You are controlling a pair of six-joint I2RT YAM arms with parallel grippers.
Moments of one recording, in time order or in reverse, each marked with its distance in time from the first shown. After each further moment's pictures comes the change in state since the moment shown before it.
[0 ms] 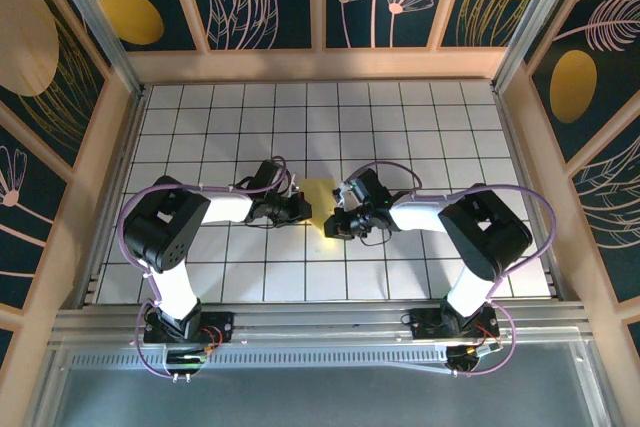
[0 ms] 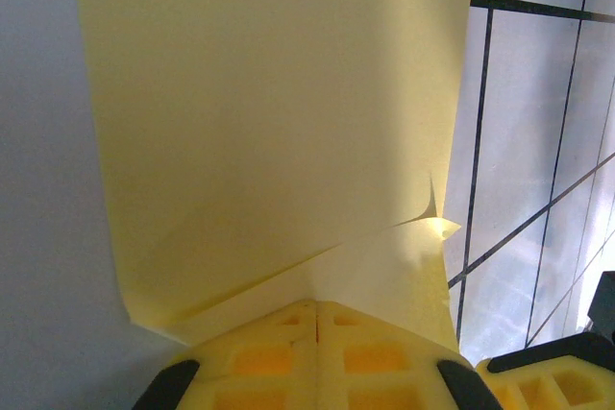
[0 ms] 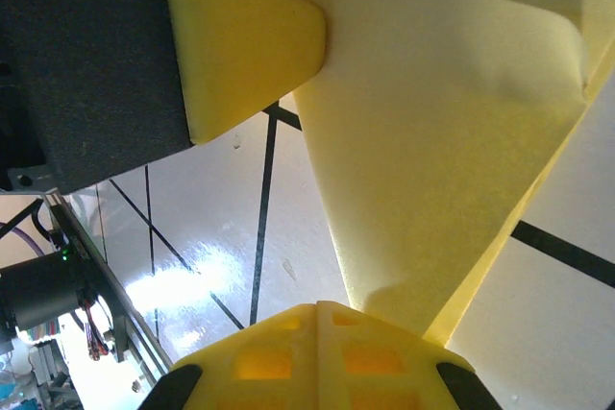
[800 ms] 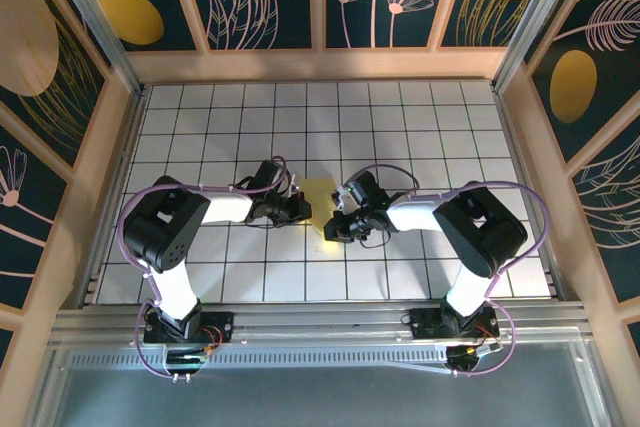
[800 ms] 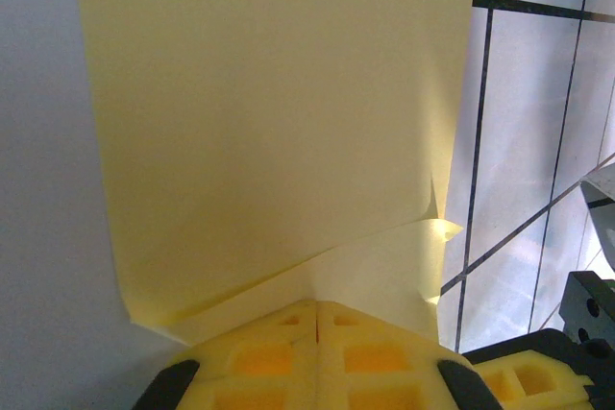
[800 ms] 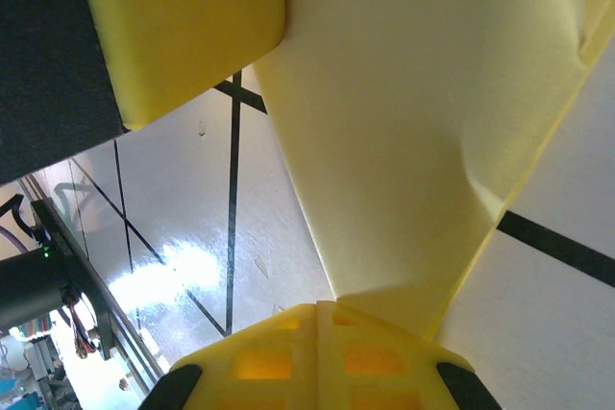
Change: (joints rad) left arm 0.000 0.000 0.000 0.000 -0.001 0.002; right arm 0.009 0.031 0.000 -0.004 0.003 0.000
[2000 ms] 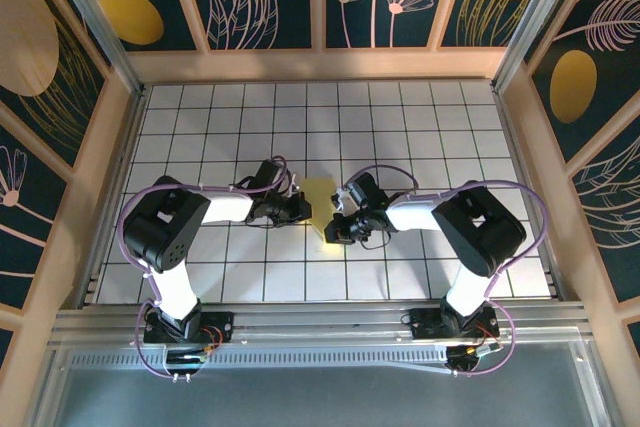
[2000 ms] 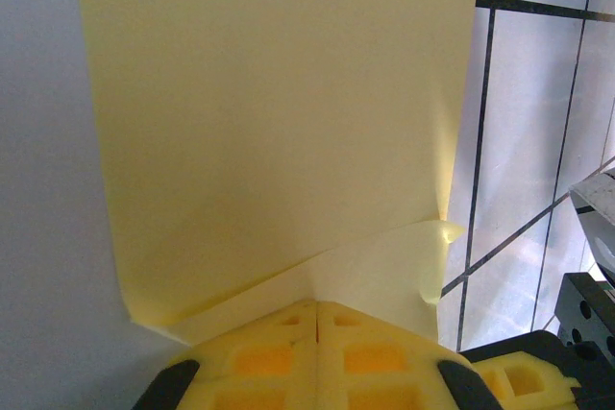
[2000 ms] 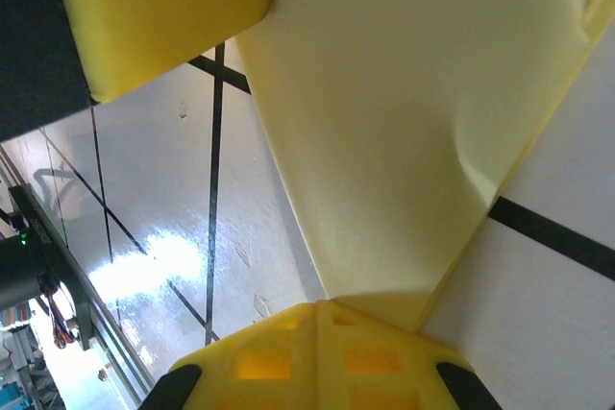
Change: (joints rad) left arm 0.000 0.001 0.006 -0.010 -0.006 0.002; right arm 0.003 0.006 0.001 -0.042 0.005 -0.060
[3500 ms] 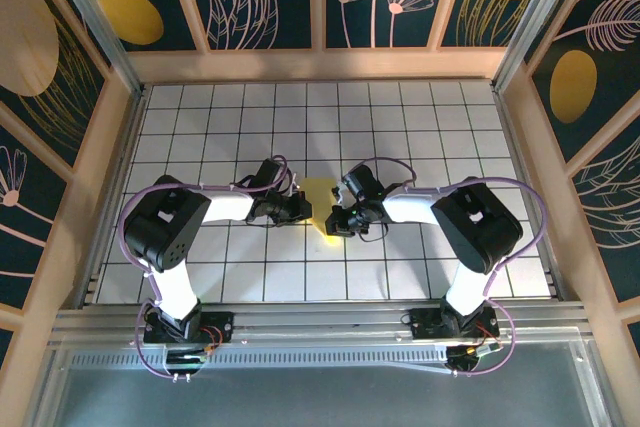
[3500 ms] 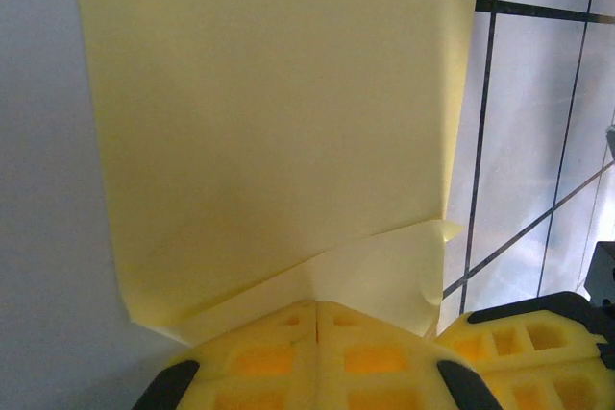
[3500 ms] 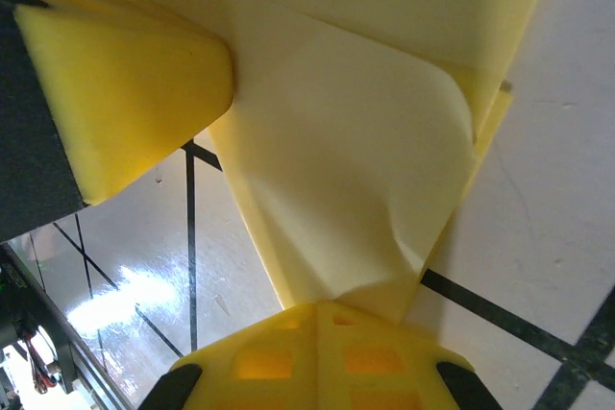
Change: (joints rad) left arm -0.001 0.005 0.016 -0.018 -0.002 0.000; right arm -0.017 0.026 0.096 -0.104 0.084 0.007
